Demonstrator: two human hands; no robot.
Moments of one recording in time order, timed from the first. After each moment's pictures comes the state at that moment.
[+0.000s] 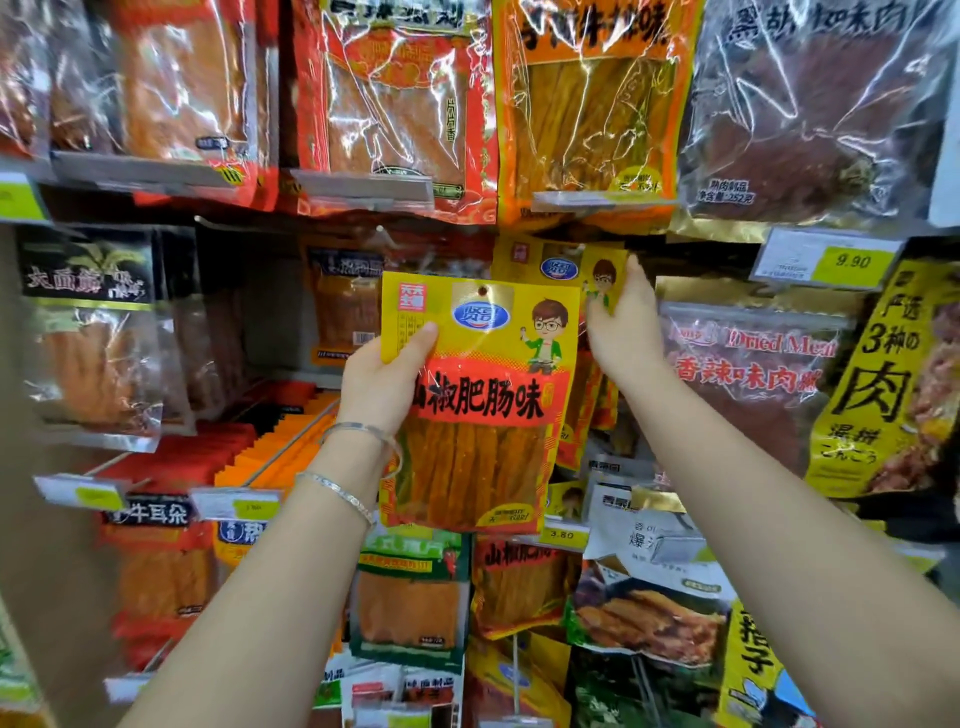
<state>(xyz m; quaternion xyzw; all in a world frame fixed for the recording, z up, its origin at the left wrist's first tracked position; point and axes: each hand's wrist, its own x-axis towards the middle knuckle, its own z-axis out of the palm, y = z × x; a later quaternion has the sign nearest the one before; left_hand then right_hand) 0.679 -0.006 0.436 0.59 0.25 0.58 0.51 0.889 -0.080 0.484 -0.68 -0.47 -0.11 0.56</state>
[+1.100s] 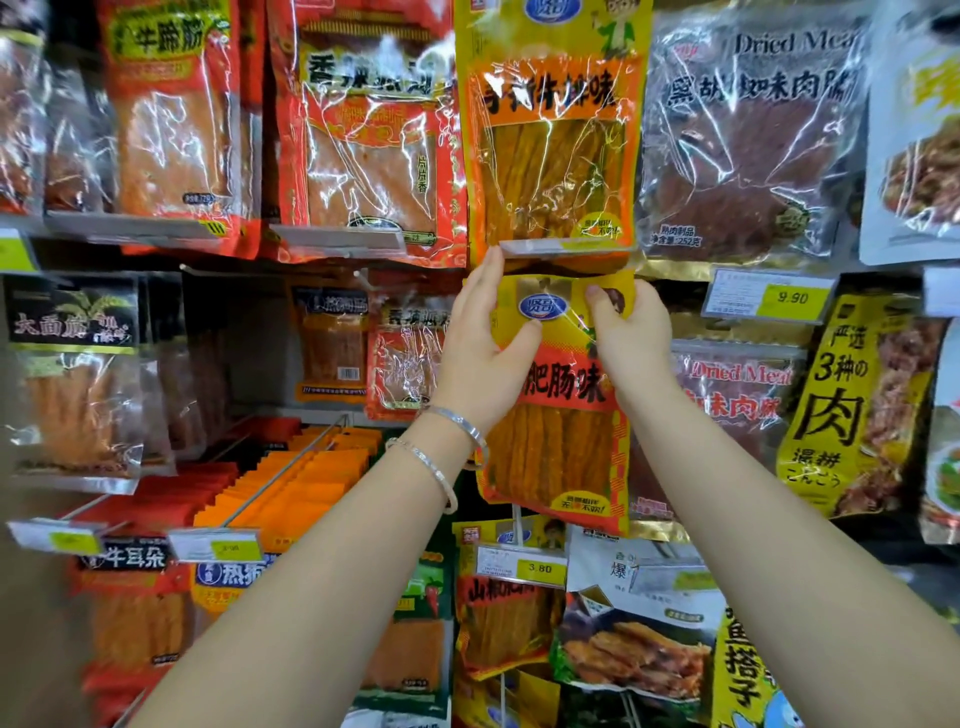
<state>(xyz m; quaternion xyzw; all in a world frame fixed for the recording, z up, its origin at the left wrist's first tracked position) 0.748 -0.061 0.492 0.76 0.11 0.58 0.29 0.890 -0.110 0.510 -0.58 -0.44 -0.11 0.68</state>
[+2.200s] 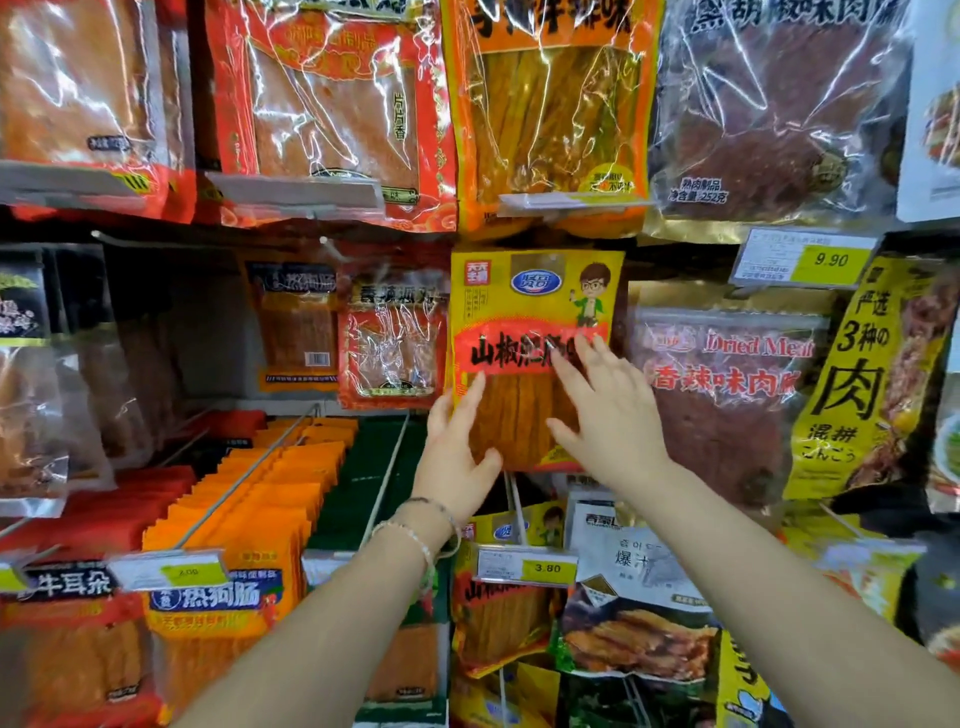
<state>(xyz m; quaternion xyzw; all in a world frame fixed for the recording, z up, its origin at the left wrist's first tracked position) 0.772 0.020 0.355 0.83 0.23 0.43 0.27 0.913 -0.097 0.409 -0.76 -0.53 -0.35 0.15</state>
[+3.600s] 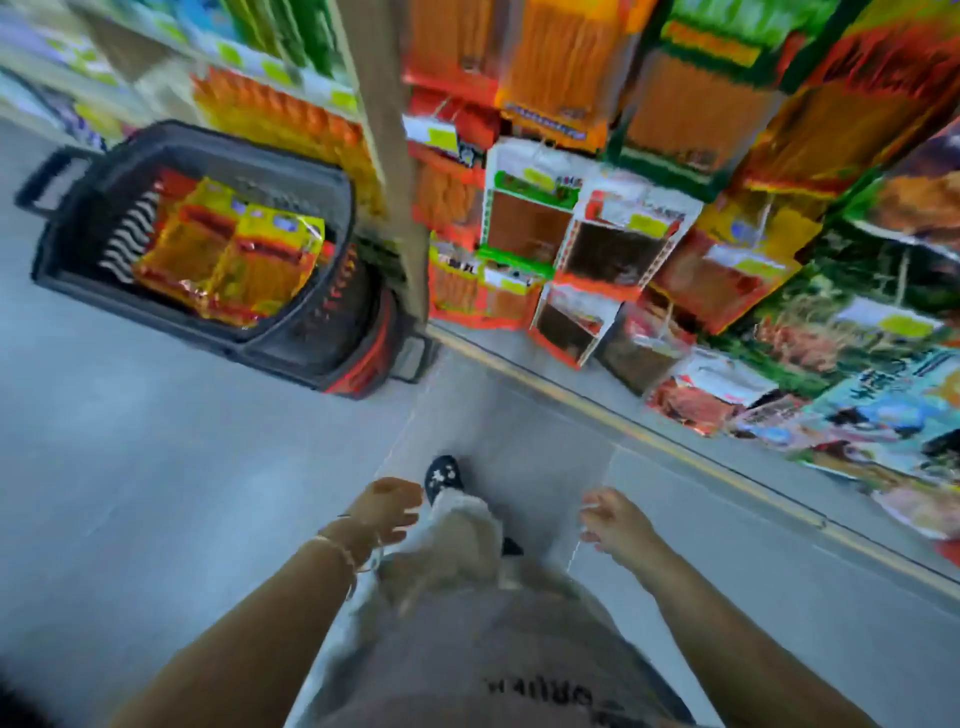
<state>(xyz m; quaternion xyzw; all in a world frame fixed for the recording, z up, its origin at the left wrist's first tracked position) 0.316 -0.328 0.020 0.27 0.72 0.05 0.64 0.600 -0.383 -0.004 -0.76 -0.33 0.55 0.12</state>
